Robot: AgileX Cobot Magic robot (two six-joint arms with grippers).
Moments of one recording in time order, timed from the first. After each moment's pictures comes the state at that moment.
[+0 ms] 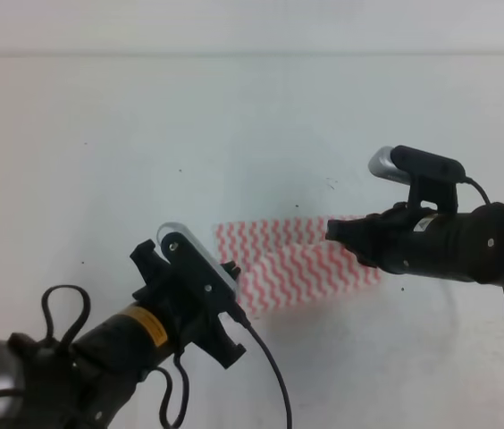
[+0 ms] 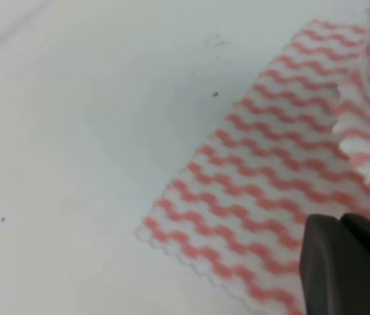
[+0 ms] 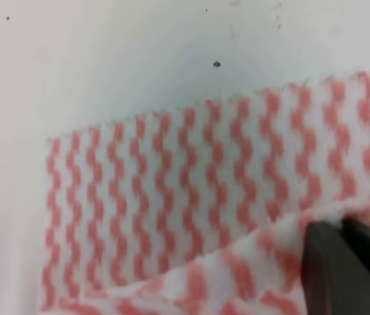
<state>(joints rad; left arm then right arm) -0.69 1.67 -0.52 -0.02 -0.66 0.53 0.50 1.70 -0.91 0.59 0.06 0.03</state>
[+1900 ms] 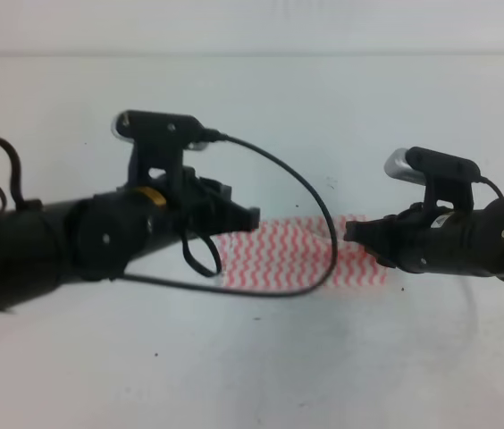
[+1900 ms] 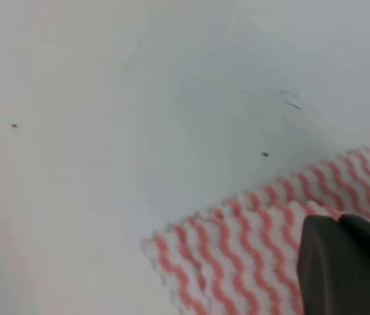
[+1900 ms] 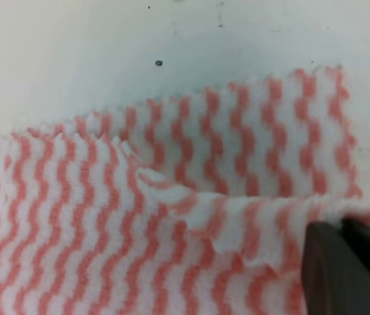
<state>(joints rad) -0.61 1.59 -0.92 -0.39 -0.02 0.32 0.44 1.72 -0.91 0.59 0.10 -0.02</state>
